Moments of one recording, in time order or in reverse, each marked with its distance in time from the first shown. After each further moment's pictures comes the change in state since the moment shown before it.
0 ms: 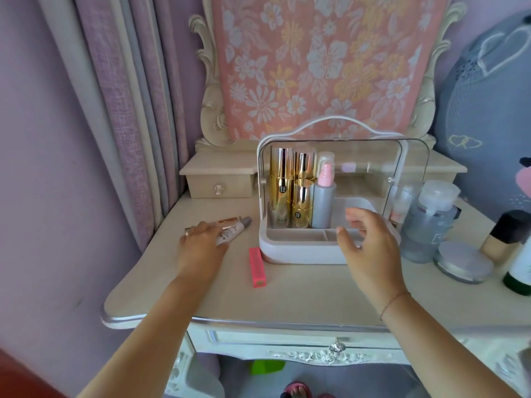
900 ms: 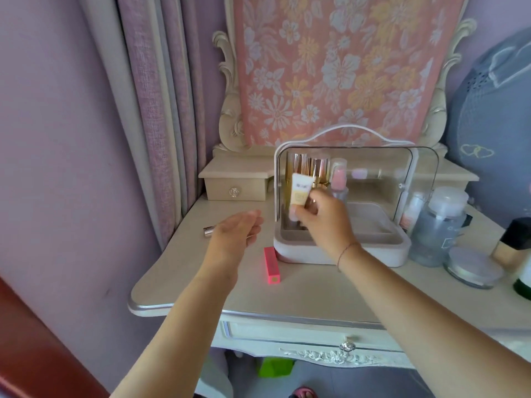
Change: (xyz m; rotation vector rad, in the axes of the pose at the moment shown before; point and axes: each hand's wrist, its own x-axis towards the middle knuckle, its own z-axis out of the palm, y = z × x) left_hand -0.037 0.056 -0.063 -1.319 -0.111 -0.361; right_hand 0.041 -0.054 0.059 0.155 -0.216 -0.093
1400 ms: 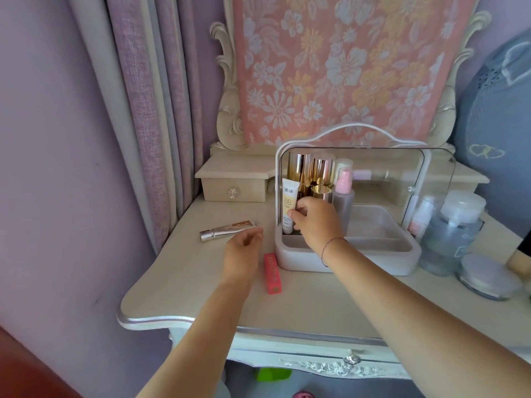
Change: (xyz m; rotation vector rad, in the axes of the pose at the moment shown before) left_hand 0.045 -0.059 0.020 0.198 0.129 0.036; right_hand 0.027 0.027 0.033 -0.142 -0.136 0.191
